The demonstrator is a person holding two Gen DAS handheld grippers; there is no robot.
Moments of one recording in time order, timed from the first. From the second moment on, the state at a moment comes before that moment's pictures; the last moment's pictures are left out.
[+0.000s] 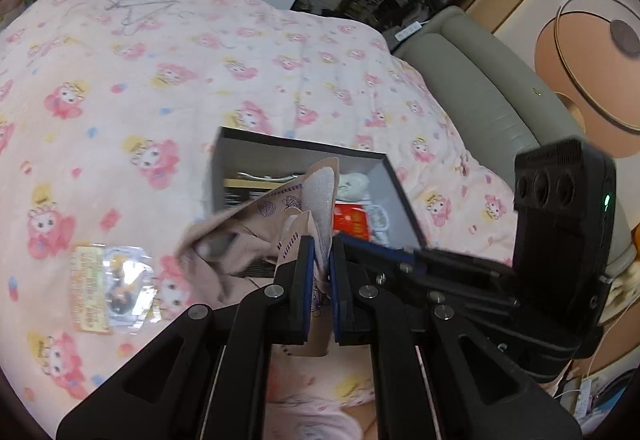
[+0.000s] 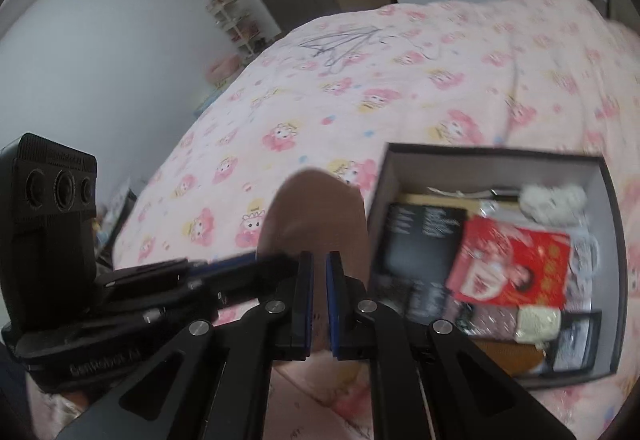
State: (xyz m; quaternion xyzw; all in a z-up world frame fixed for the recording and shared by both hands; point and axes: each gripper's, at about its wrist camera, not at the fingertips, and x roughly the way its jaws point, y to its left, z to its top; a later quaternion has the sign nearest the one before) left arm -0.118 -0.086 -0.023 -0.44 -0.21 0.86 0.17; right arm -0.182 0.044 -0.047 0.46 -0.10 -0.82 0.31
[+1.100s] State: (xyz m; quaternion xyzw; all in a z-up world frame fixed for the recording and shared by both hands) left arm -0.260 -0.042 -0.104 -0.52 -0.14 0.83 0.10; right arm -0.306 0.204 -0.132 0.53 -0.09 -0.83 0.17
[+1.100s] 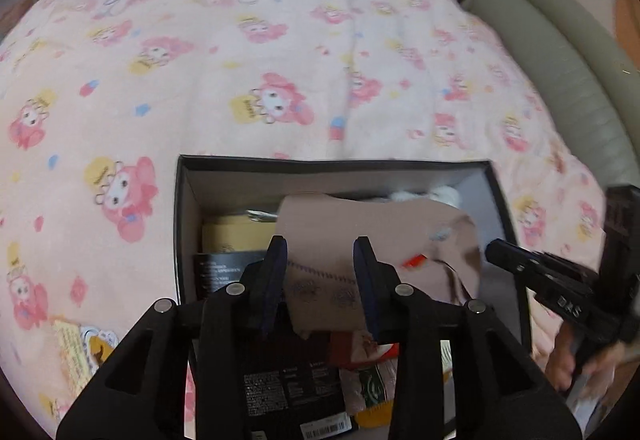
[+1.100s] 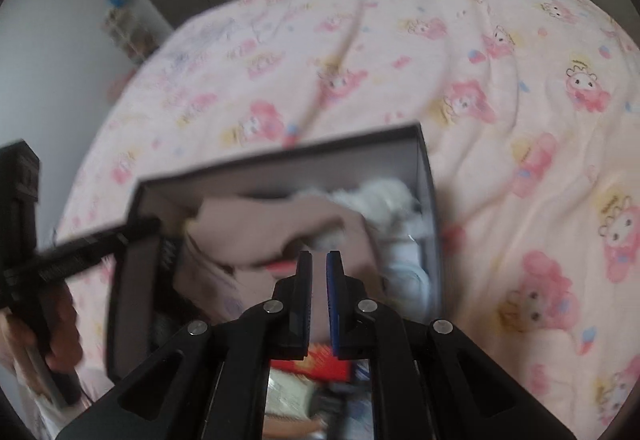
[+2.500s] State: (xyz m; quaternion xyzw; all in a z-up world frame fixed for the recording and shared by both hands) left arm -0.245 -0.010 -0.149 -0.61 -0.12 0.77 0.17; right arm -0.288 0.186 -0.170 0.62 -0.04 -0.76 0.20
